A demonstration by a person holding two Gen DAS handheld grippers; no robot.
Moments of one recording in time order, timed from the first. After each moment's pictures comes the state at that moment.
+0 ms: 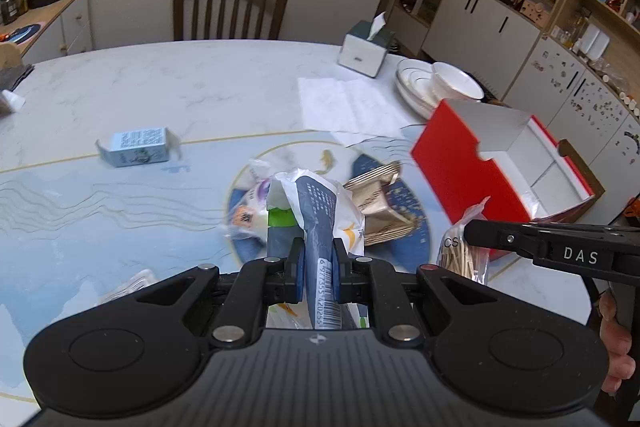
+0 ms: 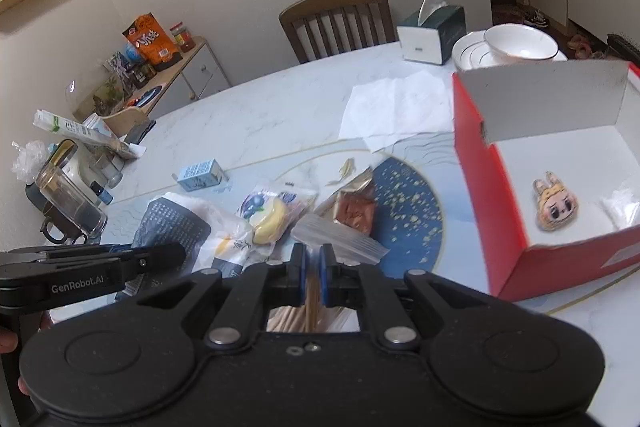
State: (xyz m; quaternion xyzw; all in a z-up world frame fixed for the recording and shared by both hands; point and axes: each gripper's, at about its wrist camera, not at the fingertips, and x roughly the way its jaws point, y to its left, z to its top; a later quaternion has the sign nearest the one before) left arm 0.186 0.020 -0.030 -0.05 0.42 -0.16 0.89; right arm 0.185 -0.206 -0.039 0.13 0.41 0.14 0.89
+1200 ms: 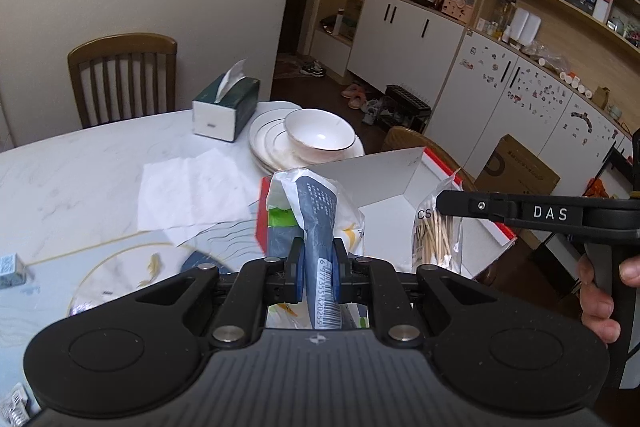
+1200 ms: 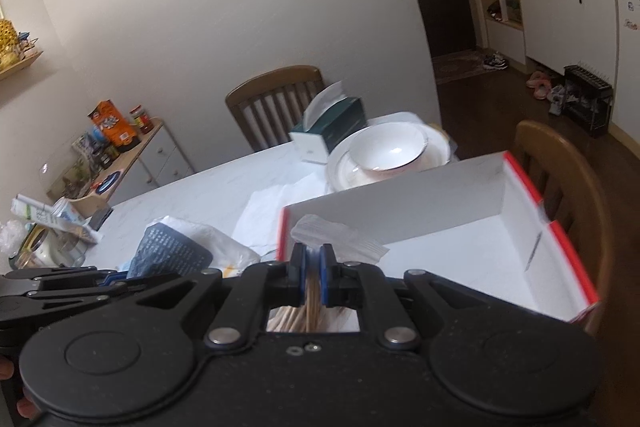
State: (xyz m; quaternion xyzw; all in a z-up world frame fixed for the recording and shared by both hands) left arm 0.228 -0.173 0.019 -0.01 0.36 -0.25 0.90; right arm 0.216 -0.393 0.004 0.16 0.33 0.09 0.93
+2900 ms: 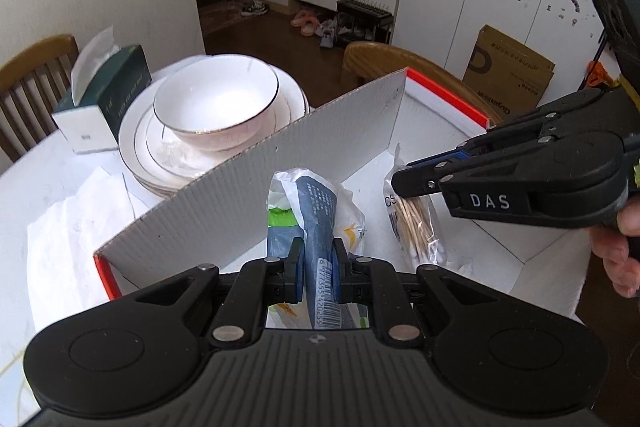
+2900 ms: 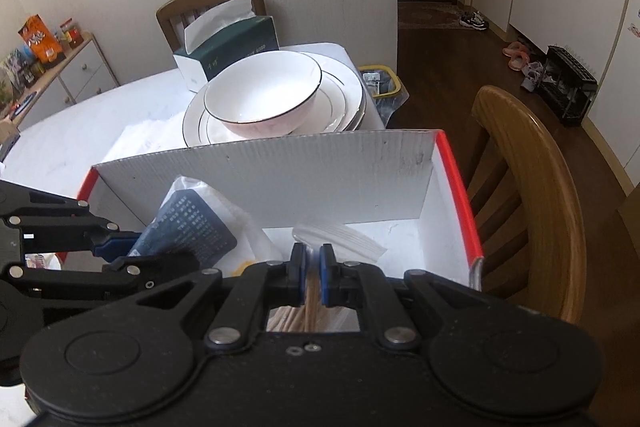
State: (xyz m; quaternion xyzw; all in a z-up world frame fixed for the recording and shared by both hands) left arm 0.340 -0.325 -0.074 0.13 0.42 -0.31 0.84; right arm 0.337 -0.457 -0.088 0.05 0.45 0.06 0.89
